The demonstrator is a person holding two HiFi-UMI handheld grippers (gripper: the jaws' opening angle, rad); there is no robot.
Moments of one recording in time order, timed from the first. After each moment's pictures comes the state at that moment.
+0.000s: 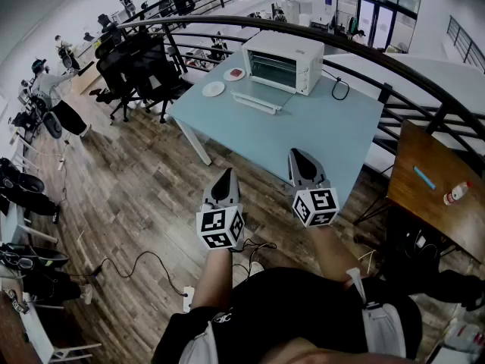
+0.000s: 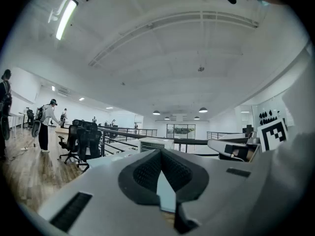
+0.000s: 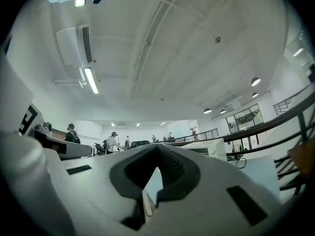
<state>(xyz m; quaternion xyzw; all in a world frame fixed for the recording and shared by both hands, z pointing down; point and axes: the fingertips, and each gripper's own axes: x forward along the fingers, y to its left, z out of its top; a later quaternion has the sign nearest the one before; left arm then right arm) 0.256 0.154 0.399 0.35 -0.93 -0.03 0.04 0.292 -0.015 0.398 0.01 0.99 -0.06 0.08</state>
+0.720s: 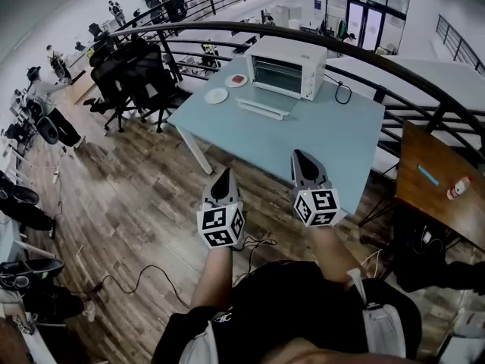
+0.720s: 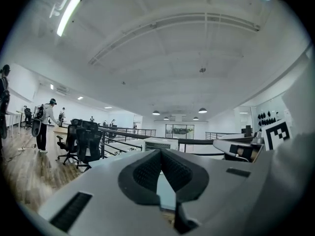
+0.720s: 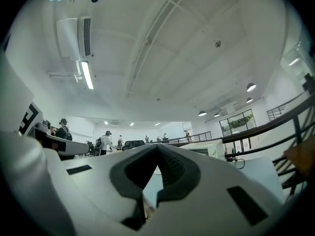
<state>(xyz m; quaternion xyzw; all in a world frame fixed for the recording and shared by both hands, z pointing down) 0.191 0.205 0.412 0.36 -0.93 -0.03 0.04 0.245 0.025 0.411 -0.03 0.99 -0.05 0.08</state>
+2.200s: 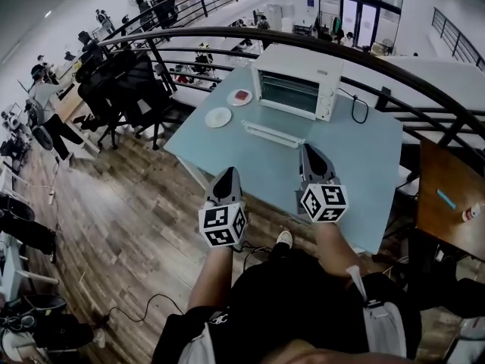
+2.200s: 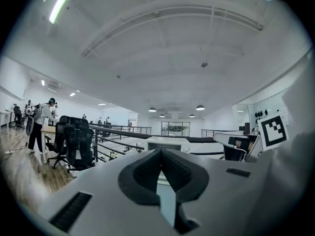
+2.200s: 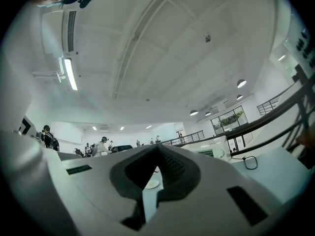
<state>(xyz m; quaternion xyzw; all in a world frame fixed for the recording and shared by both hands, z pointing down) -0.025 0.146 0.422 0.40 -0.92 -0.02 0.05 0.042 -0.048 0.409 -0.09 0.99 -0.09 0.10</state>
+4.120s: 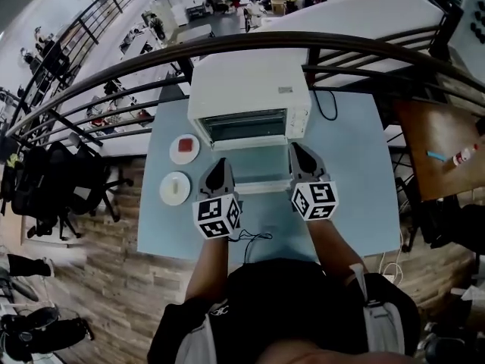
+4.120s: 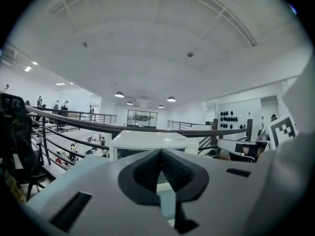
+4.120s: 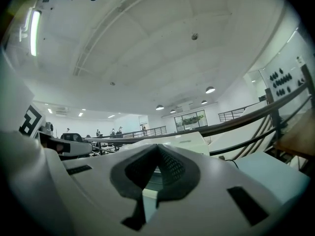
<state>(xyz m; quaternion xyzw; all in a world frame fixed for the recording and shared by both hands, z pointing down) -0.326 -0.131 0.465 0.59 -0.80 0.02 0.11 -0.179 -0.250 0.470 -0.31 0.95 -0.08 0.02</state>
